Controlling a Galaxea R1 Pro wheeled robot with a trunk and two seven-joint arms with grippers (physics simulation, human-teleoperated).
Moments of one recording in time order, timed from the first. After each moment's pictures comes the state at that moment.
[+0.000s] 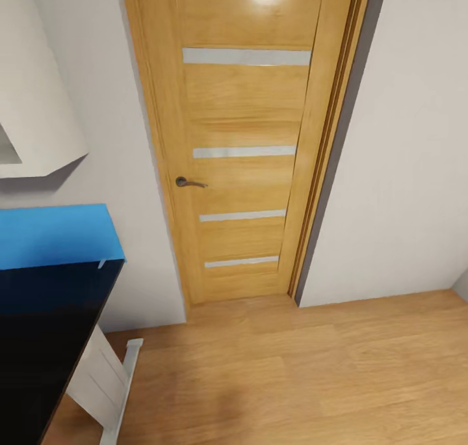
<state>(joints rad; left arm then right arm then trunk) 0.00 0.01 0.03 -0.22 0.33 -0.61 0.00 -0.03 0.02 0.01 -0.24 0.15 -0.77 -0.34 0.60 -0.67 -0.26</state>
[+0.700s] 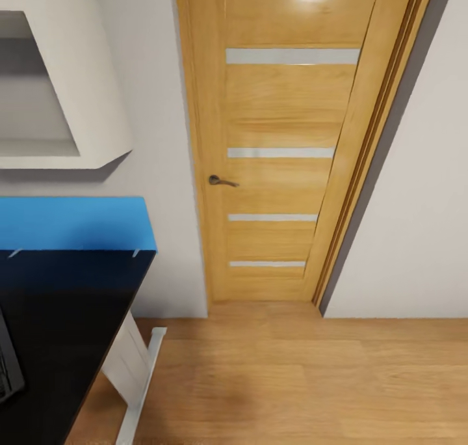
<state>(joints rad) 0.00 0.01 0.03 -0.22 0.33 -0.61 0.00 -0.03 0.02 0.01 -0.24 0.16 -0.77 -0.34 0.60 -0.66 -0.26</state>
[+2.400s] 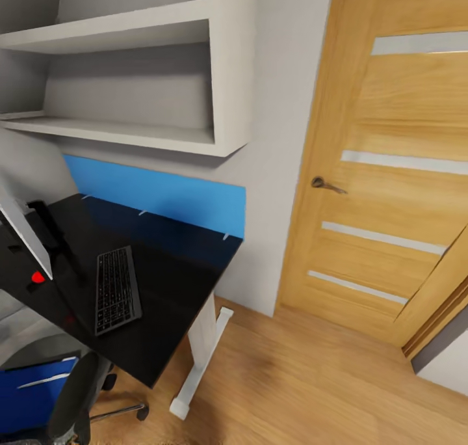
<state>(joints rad) 0.00 0.01 0.03 -0.18 0.30 -0.40 0.00 -0.12 0.00 0.01 -0.18 0.15 -0.64 -0.32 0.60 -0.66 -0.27</state>
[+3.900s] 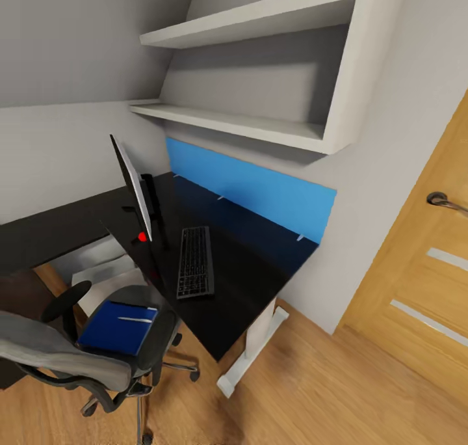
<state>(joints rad) 0.00 0.00 0.03 -0.19 0.30 -0.39 0.00 -0.12 0.03 0.01 -0.18 0.15 -0.63 -0.32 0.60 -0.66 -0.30</state>
